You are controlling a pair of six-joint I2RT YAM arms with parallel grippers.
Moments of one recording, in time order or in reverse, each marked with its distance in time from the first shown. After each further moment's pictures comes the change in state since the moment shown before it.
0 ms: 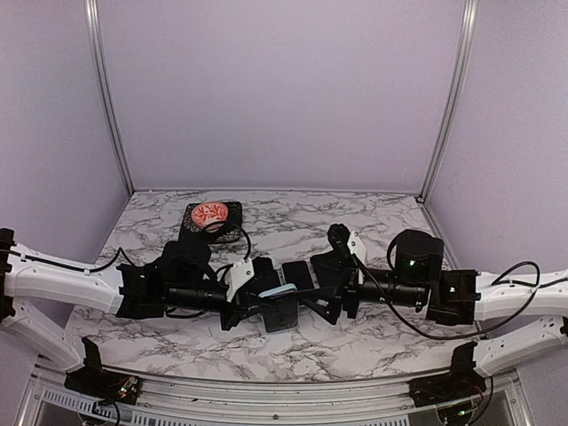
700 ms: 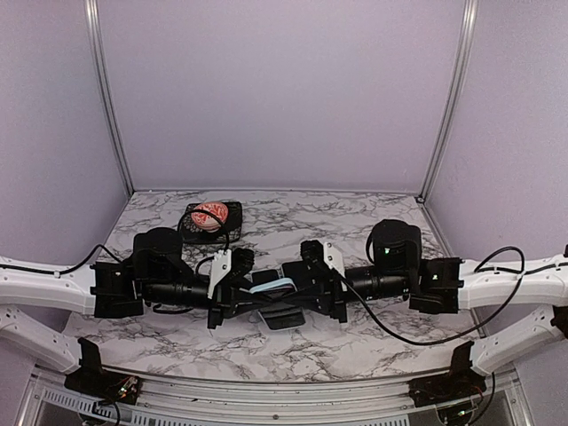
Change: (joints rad) left arm -0.024 -0.201 -0.012 -0.001 0.098 0.040; right arm -0.001 0.112 0.107 -0.044 -0.303 -0.292
